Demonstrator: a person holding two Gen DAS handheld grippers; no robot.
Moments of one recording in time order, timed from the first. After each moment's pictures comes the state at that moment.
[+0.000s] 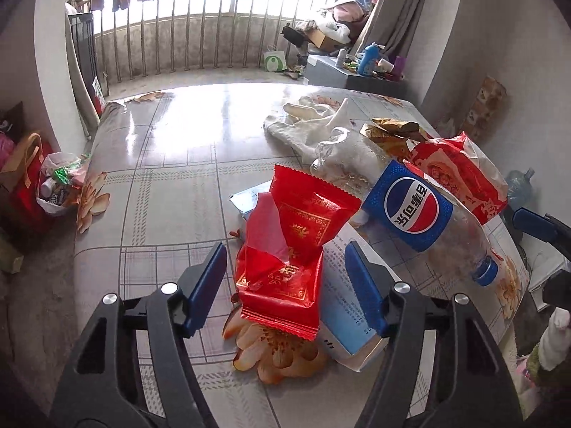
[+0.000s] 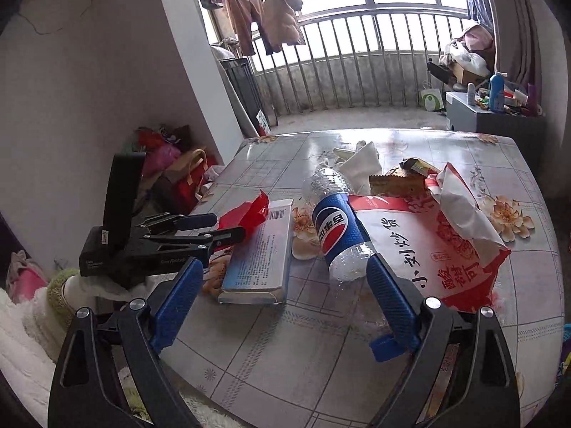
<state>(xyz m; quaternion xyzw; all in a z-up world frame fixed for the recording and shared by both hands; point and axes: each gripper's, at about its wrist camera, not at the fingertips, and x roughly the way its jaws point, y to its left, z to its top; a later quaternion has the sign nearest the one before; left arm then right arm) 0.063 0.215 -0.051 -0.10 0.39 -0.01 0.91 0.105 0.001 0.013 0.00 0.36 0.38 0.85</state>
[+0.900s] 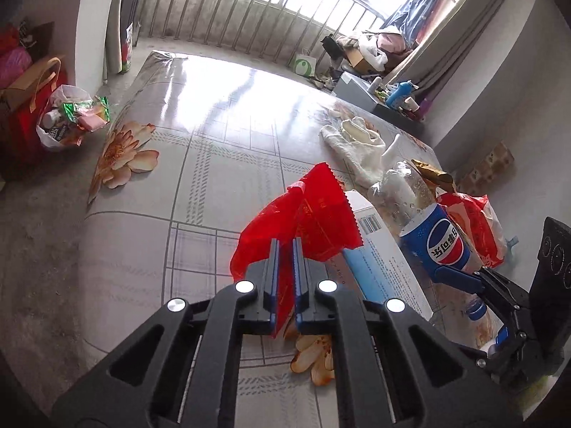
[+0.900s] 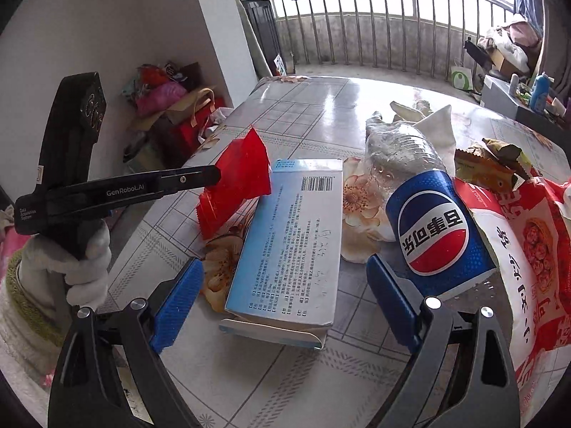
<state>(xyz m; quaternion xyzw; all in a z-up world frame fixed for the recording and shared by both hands) 0.056 0.282 -0.074 -0.23 0.38 0.02 0.89 0.129 0.100 -0.029 -0.10 0.42 0.39 0.81</state>
